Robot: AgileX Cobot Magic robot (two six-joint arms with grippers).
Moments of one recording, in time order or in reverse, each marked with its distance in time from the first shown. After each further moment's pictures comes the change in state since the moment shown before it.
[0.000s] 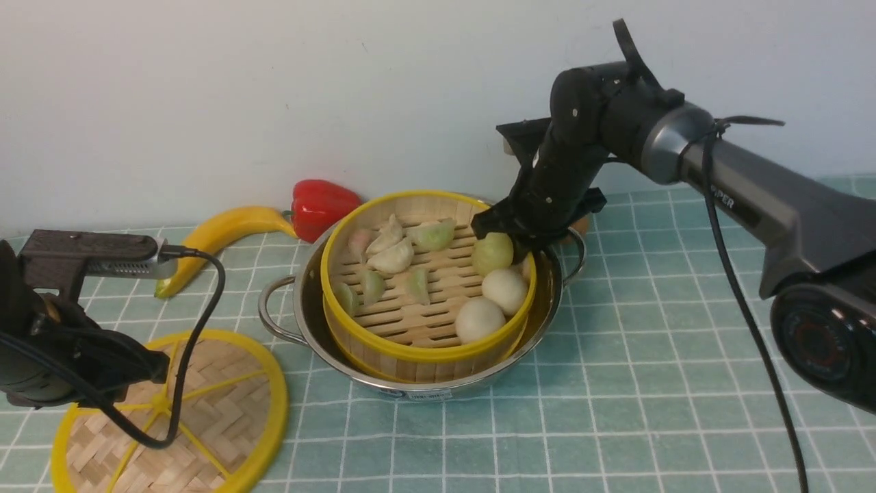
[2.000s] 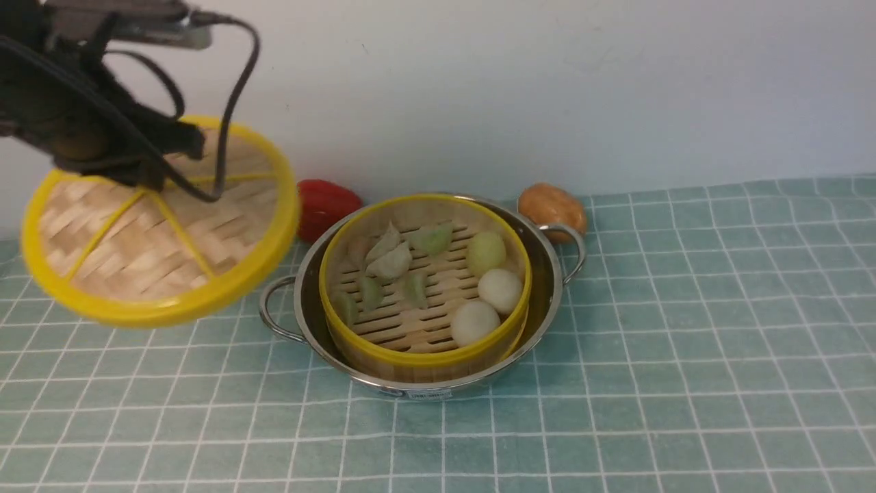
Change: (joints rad) right arm 0.000 -1.318 0.564 -0.422 -0.020 0.030; left arm -0.183 0.266 -0.809 -0.130 0.397 0.151
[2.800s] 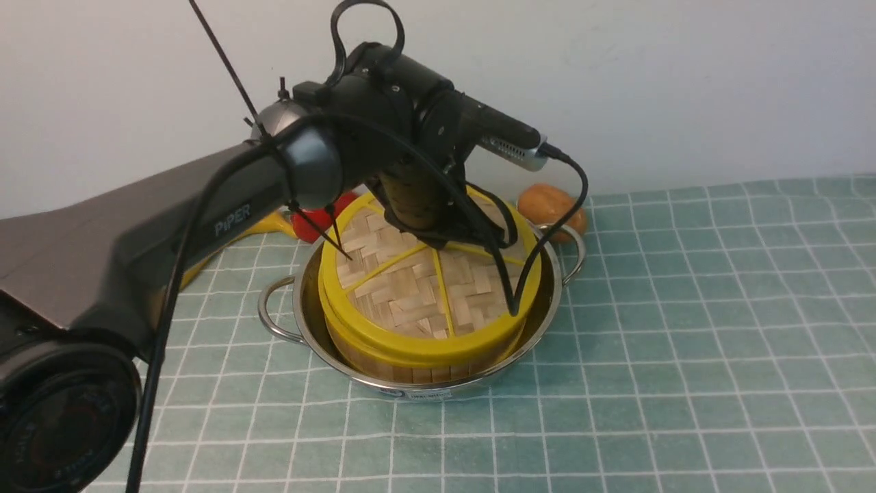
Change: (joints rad) right arm 0.000 -0.318 0.368 0.024 0.006 0.126; left arm -0.404 0.420 -0.160 0.215 -0.165 -0.143
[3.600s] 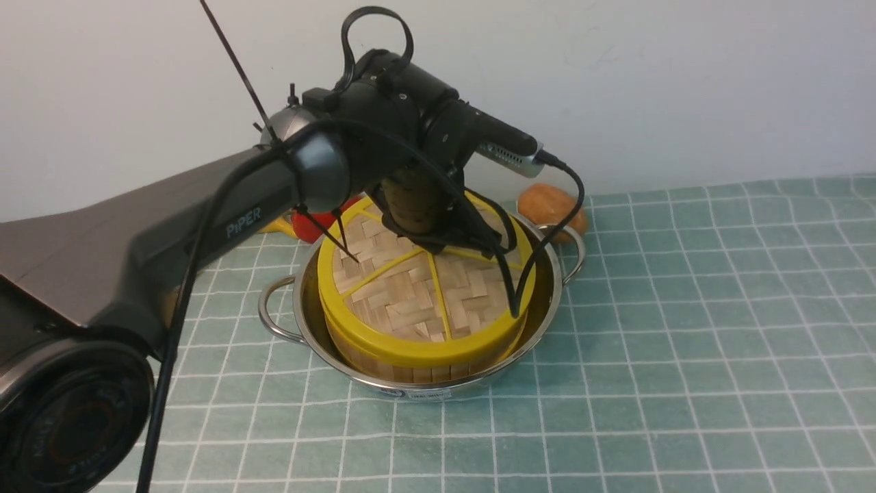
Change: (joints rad) right arm 0.000 0.000 0.000 0.013 0.000 0.000; left arm 0.000 0.019 -0.008 0.014 0.015 -0.028
